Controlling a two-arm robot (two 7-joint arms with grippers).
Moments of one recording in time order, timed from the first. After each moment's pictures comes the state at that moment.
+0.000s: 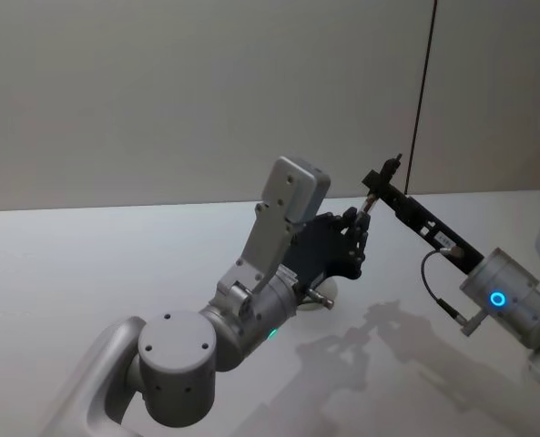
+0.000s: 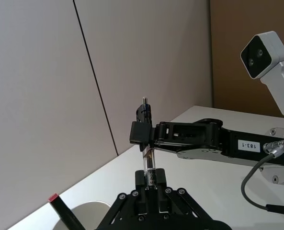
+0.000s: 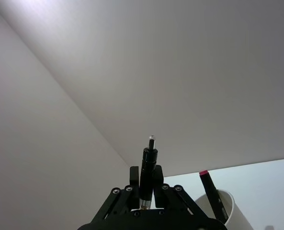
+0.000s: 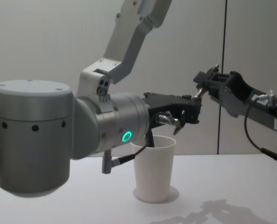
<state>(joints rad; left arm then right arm) -0.35 0.10 0.42 -1.51 -0.09 0.18 -0.29 0.45 0.20 -0.27 -1.15 1.04 0.17 0.70</state>
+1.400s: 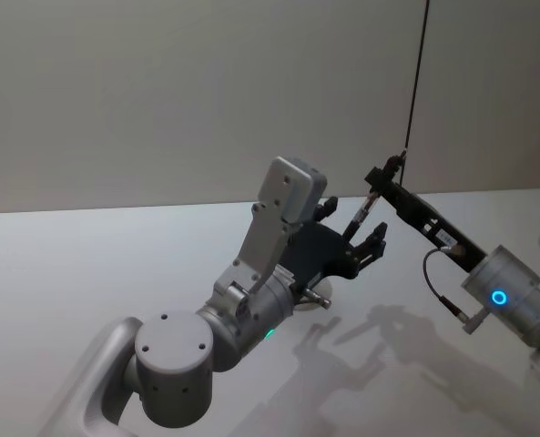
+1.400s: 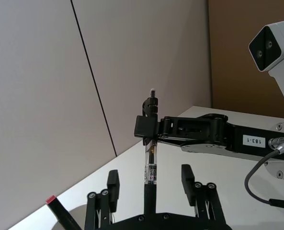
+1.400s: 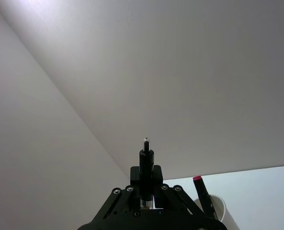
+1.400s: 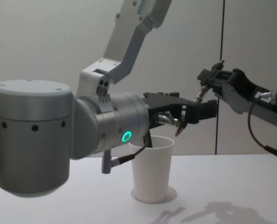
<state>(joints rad) -0.35 0.10 0.42 -1.51 -0.09 0.18 -0.29 0.44 0.22 -0.27 -1.18 1.02 0.14 0.67</state>
